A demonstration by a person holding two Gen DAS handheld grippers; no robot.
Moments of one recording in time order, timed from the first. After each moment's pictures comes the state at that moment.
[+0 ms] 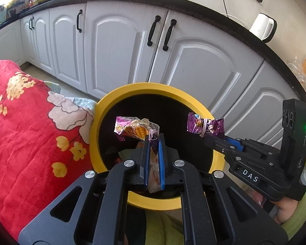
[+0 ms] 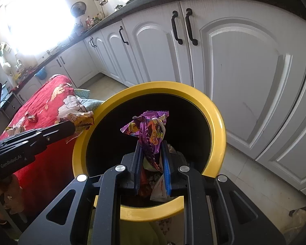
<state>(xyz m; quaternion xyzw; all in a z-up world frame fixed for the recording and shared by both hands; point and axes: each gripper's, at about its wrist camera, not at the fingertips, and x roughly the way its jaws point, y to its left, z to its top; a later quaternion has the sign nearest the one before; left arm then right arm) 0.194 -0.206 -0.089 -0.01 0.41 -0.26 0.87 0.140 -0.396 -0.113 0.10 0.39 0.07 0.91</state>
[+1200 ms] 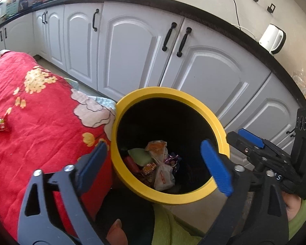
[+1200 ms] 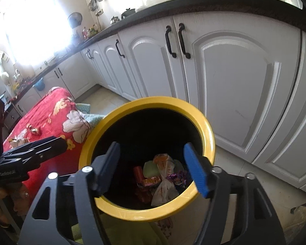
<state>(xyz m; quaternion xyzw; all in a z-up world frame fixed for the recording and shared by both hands) 0.193 -0.172 -0.073 -0.04 0.41 -0.22 0.88 0.126 -0.405 -0.086 0.12 0.35 0.05 0.93</state>
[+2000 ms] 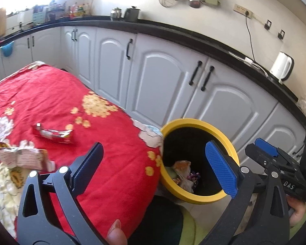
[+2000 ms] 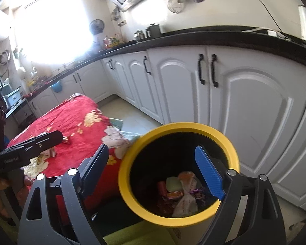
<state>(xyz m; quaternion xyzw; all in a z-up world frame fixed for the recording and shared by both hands) 0.164 -0.085 -0.015 -0.06 0.34 -0.15 0.93 0.114 -0.336 -0.026 0.08 0.30 0.11 0.94</state>
